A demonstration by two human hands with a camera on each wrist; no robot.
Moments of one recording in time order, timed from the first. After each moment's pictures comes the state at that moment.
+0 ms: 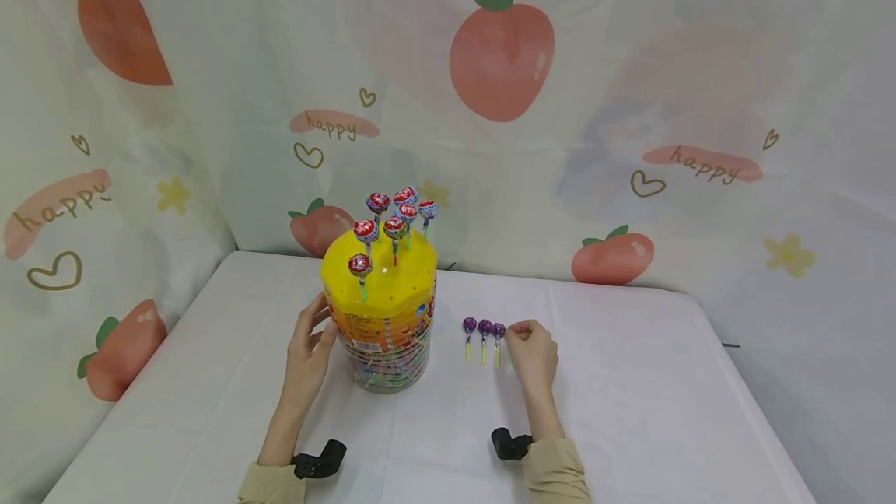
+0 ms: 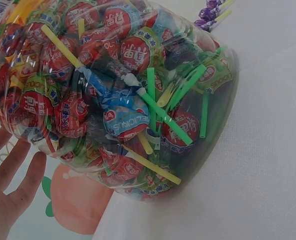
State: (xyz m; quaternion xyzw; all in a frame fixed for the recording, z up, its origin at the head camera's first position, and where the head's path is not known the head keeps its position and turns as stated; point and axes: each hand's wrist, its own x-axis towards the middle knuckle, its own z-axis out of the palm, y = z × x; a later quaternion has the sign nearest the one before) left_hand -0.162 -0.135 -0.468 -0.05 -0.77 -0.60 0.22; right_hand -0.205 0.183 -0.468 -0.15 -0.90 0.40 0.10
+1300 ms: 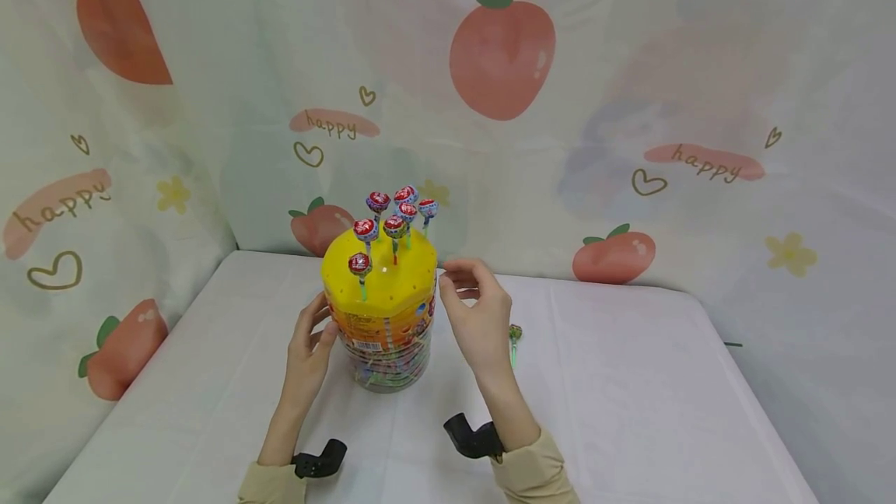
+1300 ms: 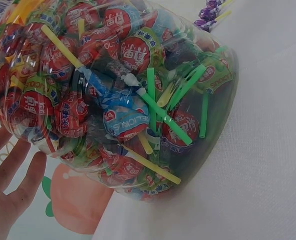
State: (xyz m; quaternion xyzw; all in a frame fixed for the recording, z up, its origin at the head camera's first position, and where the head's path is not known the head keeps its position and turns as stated) left_hand -0.162 -0.135 -0.469 -0.04 -0.77 -0.60 0.21; right_hand -0.162 0.095 -0.341 0.09 -0.79 0.57 0.22
